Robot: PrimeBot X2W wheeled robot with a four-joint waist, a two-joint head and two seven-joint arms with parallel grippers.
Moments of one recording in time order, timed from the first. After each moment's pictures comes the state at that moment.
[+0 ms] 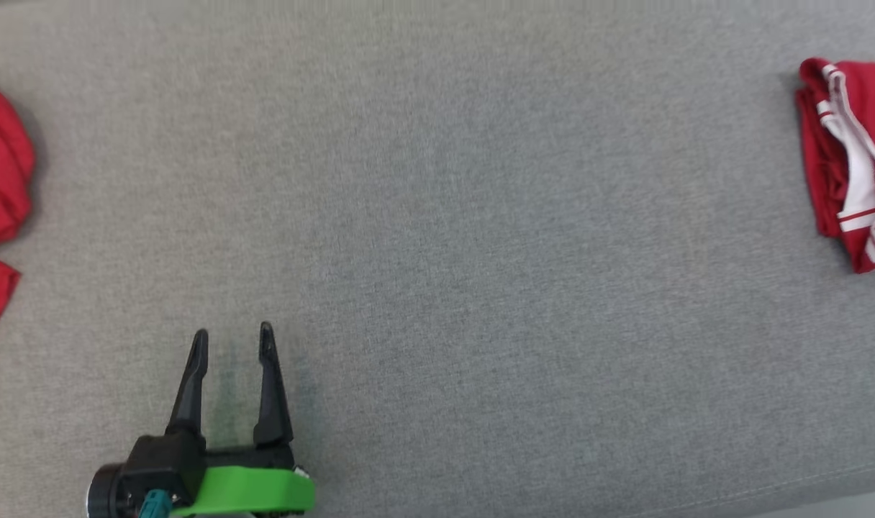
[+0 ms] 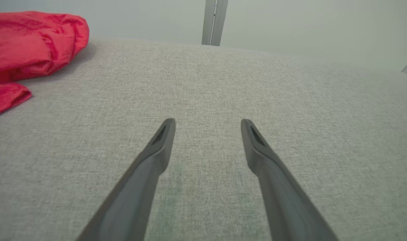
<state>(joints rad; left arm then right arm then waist) 0.06 0.05 -0.18 -0.03 -0.23 0.11 -0.26 -0.76 -0.83 0.05 0.79 0.59 0.13 -0.26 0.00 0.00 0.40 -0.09</state>
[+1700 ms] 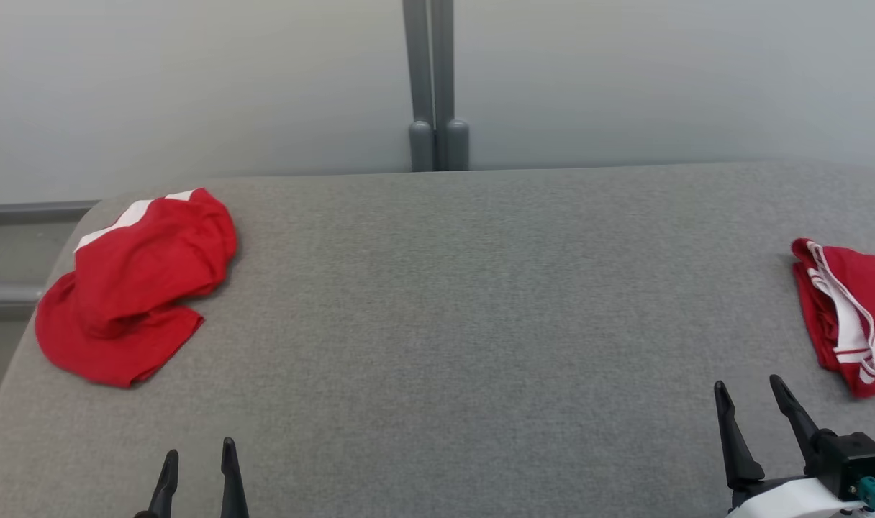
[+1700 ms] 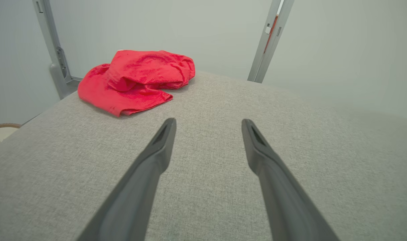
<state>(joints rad) 0.22 0.05 -0.03 0.13 -0.30 -0.01 -0.26 0.14 -0.15 -0.04 0.14 0.14 0.13 -0.26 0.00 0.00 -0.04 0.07</state>
